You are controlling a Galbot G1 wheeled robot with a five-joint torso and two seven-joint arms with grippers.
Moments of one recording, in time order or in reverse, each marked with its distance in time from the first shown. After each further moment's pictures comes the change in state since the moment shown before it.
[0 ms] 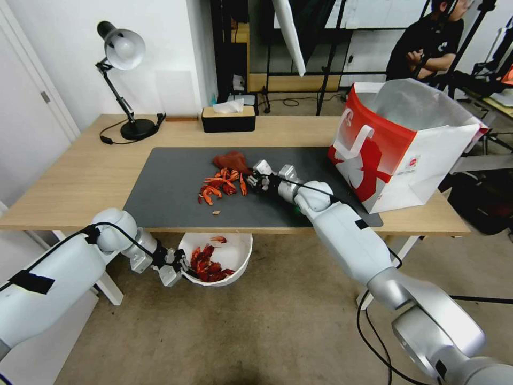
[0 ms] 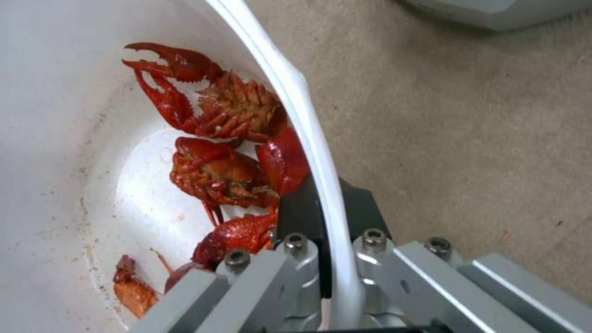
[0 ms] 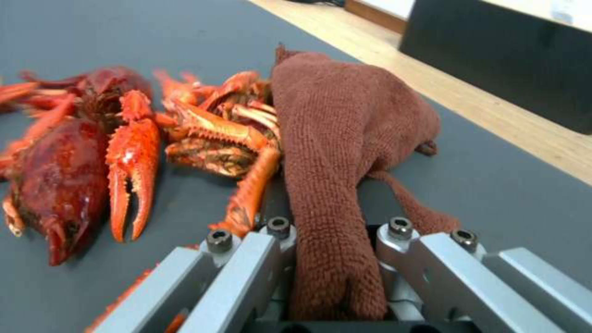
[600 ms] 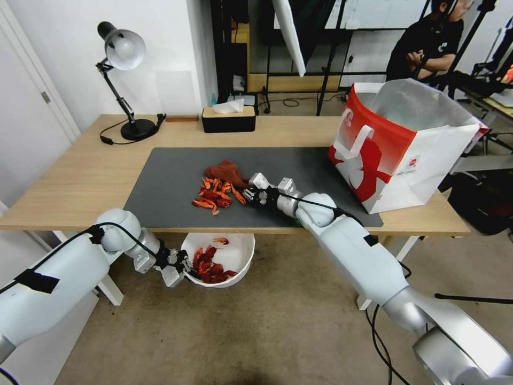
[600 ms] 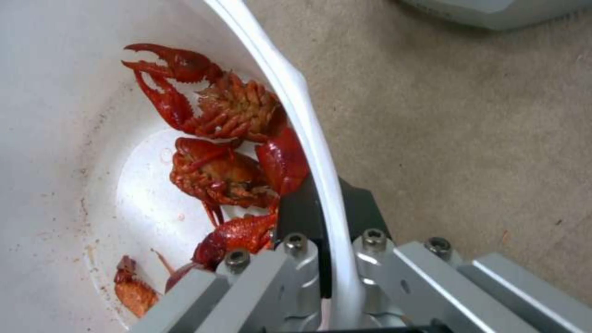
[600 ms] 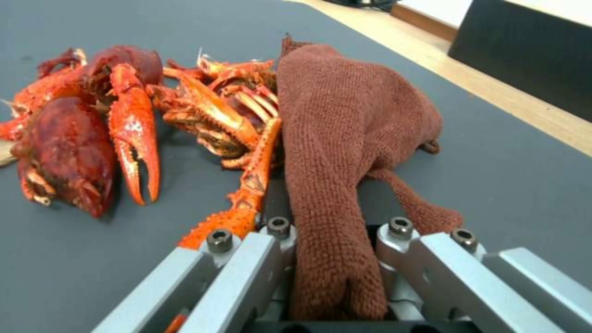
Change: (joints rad) left arm -0.010 -0.006 0.012 -0.001 0.004 0.007 0.005; right arm -0.080 -0.095 -0.052 0.186 0.036 -0.049 0.006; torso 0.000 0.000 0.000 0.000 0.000
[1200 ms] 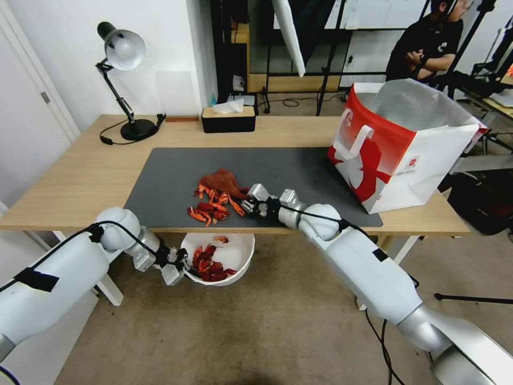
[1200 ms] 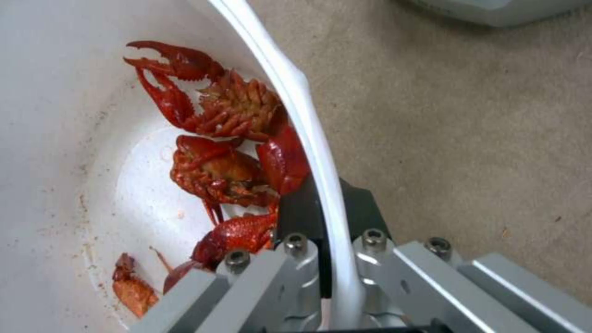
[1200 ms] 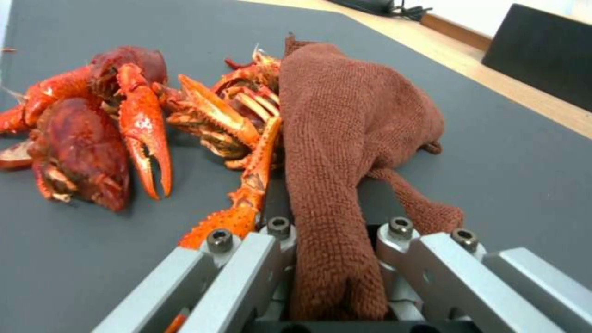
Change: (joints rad) left arm -0.002 0.000 0.000 0.000 -0.001 0.001 0.000; right arm -0.028 -0.026 -0.008 0.054 0.010 -0.009 -0.001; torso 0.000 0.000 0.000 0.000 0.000
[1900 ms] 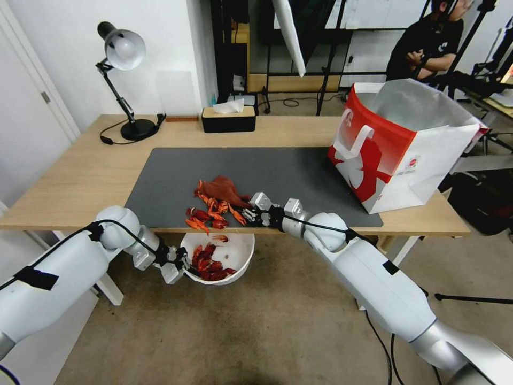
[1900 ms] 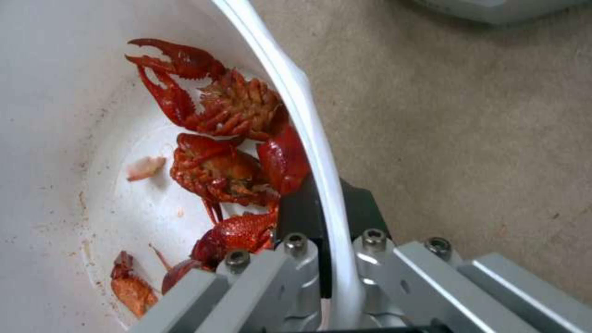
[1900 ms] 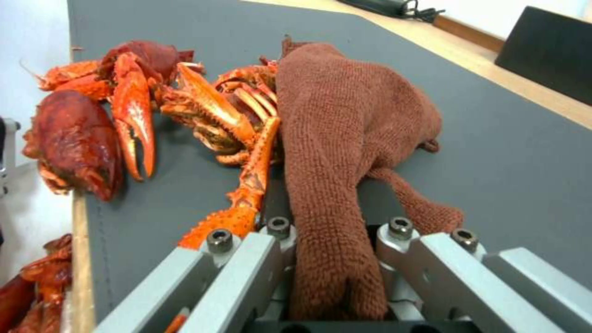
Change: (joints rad) left arm -0.014 0.003 0.007 0.007 -0.002 0.001 -0.001; right arm -0.107 -0.066 0.008 0.159 0.003 -0.011 -0.001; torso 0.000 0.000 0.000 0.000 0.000
